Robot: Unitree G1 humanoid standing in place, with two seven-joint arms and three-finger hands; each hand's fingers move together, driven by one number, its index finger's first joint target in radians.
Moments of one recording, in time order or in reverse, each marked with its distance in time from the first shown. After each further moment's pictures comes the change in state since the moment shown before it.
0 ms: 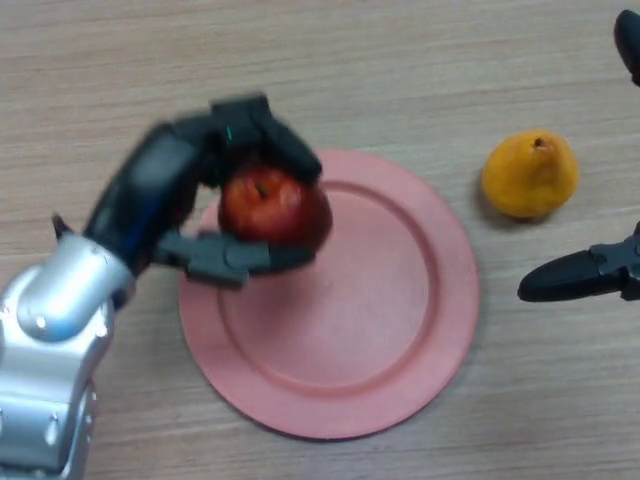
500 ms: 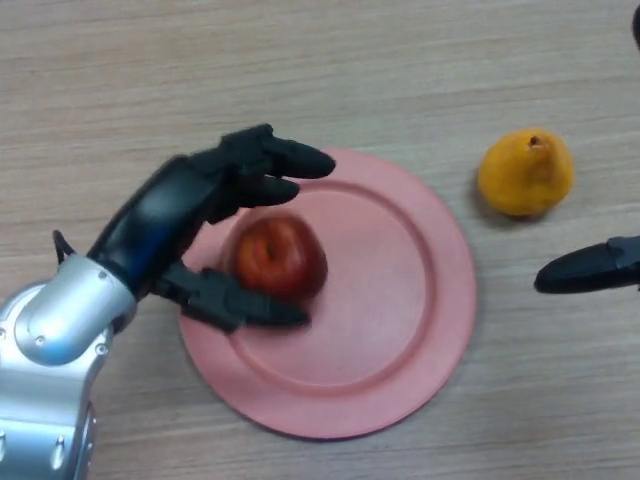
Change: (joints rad) left arm 0.040 -0.005 0.002 -0.132 0.123 0.090 -0.140; right arm -0.003 -0.032 -0.032 0.000 -0.028 0.001 0.006
